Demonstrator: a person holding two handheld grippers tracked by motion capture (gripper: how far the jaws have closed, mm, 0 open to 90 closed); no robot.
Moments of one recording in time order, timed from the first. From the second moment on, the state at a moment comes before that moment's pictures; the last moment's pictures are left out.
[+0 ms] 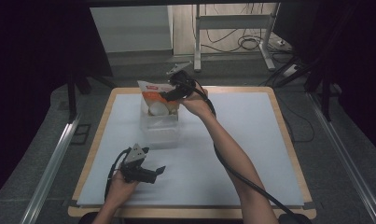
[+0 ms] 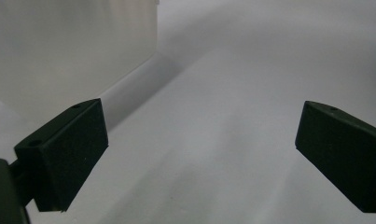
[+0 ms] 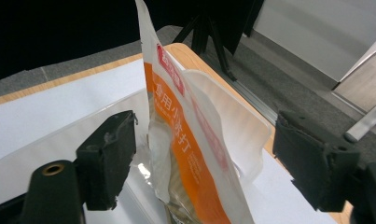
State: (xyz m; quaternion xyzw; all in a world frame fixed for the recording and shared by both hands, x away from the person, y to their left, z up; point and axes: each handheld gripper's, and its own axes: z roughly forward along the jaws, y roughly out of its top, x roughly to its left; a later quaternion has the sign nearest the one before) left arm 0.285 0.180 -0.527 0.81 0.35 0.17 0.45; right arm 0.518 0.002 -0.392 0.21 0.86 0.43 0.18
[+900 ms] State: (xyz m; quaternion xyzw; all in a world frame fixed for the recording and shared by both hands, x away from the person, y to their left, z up) left arm 0.285 0.180 -0.527 0.80 0.35 0.17 0.45; right arm 0.497 -0.032 -0.380 0.20 0.86 0.43 0.19
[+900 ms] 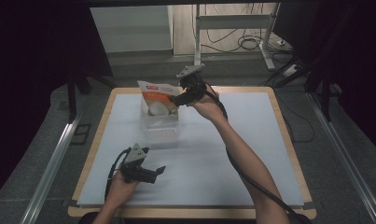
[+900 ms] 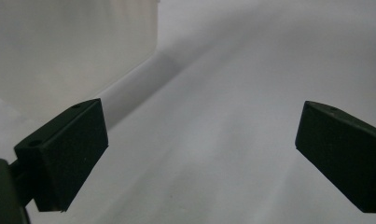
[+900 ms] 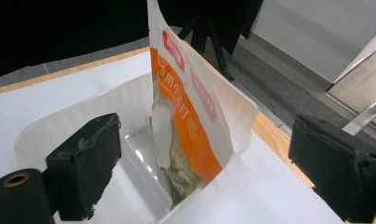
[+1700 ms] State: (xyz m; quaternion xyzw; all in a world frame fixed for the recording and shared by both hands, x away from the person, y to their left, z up) left arm 0.285 0.182 -0.526 0.80 0.35 0.17 0.45; right arm 0.456 -0.085 -0.395 0.22 0.85 0.44 0.18
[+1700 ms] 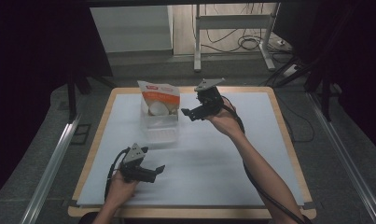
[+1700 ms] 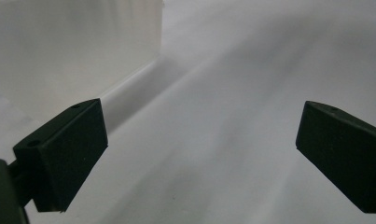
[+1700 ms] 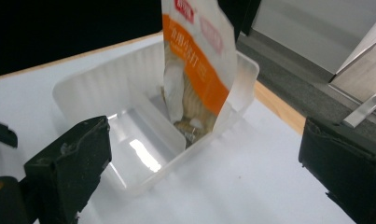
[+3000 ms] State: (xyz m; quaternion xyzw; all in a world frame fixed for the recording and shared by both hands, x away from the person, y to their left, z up) left arm 0.283 0.182 -0.525 0.80 0.35 0.18 0.45; right arm 0.381 -0.165 -0.430 0.25 0.84 0.44 0.18
